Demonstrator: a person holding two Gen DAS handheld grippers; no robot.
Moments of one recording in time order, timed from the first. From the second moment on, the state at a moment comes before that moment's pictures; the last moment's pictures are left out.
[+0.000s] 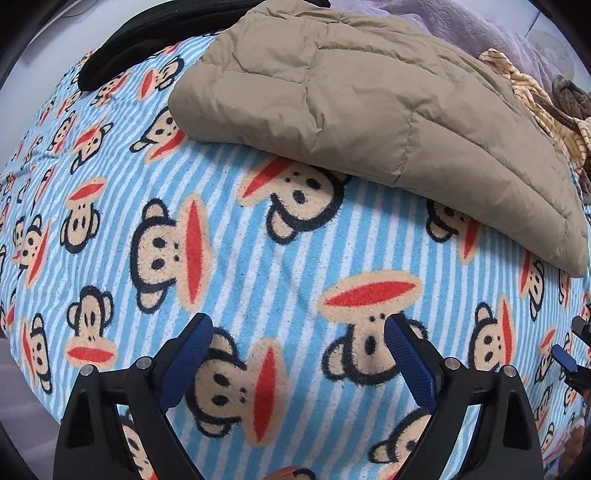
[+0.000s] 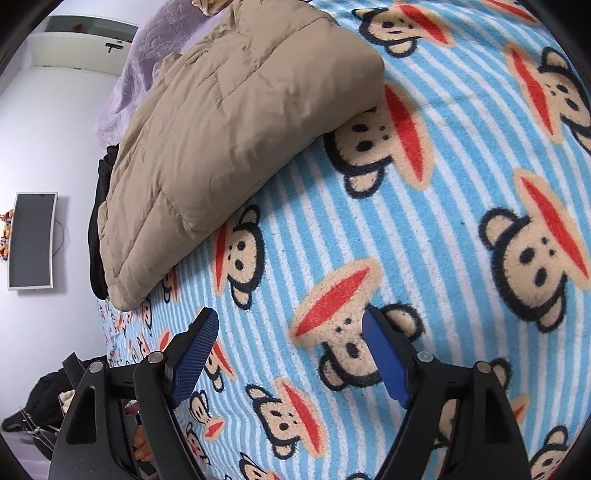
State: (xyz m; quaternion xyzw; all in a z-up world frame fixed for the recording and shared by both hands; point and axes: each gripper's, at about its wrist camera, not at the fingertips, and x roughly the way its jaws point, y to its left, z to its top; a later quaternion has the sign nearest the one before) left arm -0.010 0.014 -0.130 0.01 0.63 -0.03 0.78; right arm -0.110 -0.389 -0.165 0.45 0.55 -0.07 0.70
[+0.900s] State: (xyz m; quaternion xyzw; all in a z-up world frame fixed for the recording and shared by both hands) left arm 0.069 0.063 -0.144 -0.03 0.63 -0.04 0.78; right arm -0.074 -0.370 -0.164 0.48 0.51 -0.09 0.70
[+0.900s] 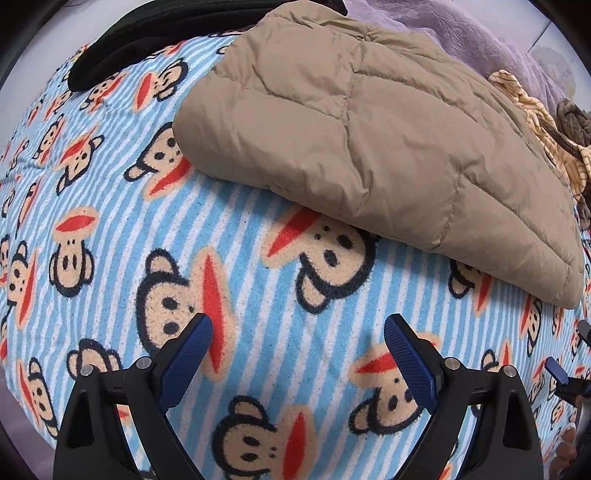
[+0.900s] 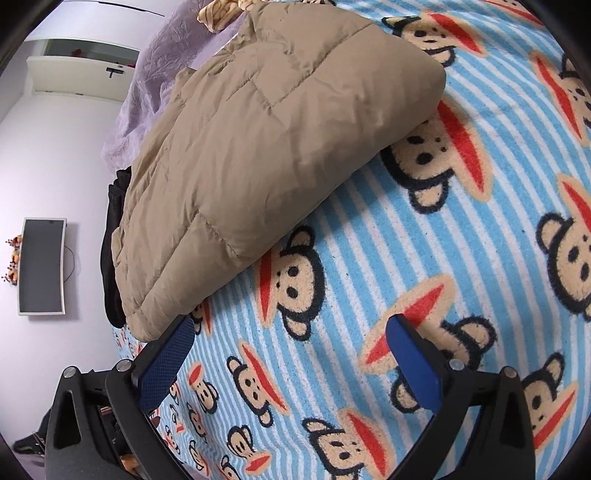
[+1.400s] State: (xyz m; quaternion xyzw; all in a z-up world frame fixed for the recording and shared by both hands) left arm 0.157 0.117 -0.171 -0.28 0.62 -0.12 0.72; right arm -0.055 -0.401 -0.183 0.58 0.46 -0.06 0.67
